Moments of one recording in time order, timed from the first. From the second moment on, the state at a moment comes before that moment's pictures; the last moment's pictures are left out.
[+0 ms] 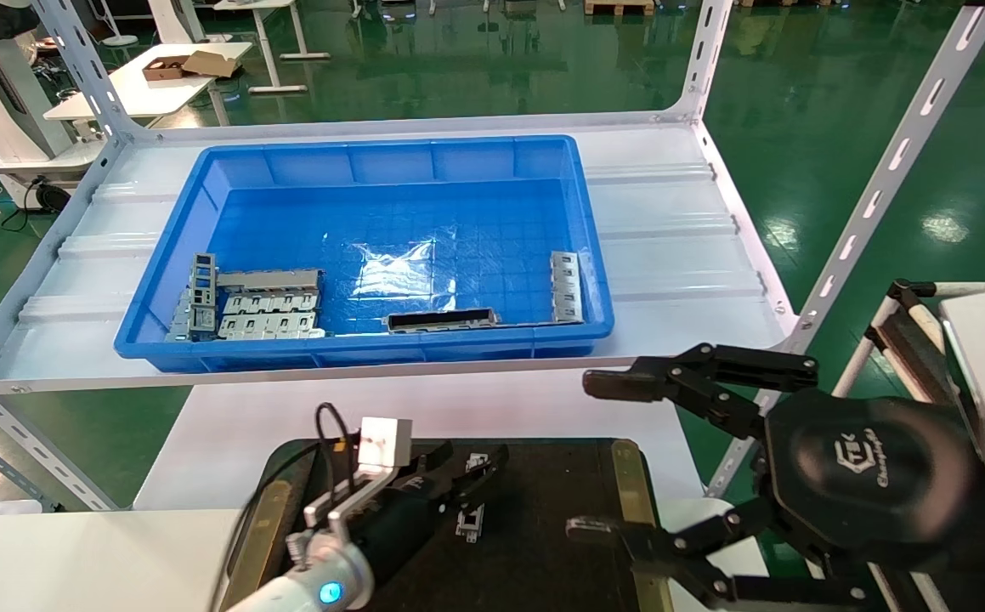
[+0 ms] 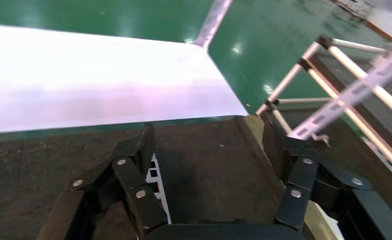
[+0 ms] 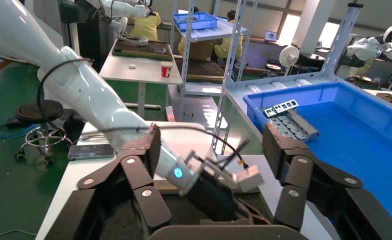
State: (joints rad) left arm -0.96 1.04 1.17 -1.22 1.00 -0.14 -0.72; right arm 1.09 -0.59 -0.34 1.28 -0.69 -1.47 0.16
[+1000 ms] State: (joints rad) left arm -0.88 0.68 0.74 -1.30 0.78 0.67 -0.30; right arm 1.09 -0.59 -0.34 1.28 -0.69 -1.47 0.16
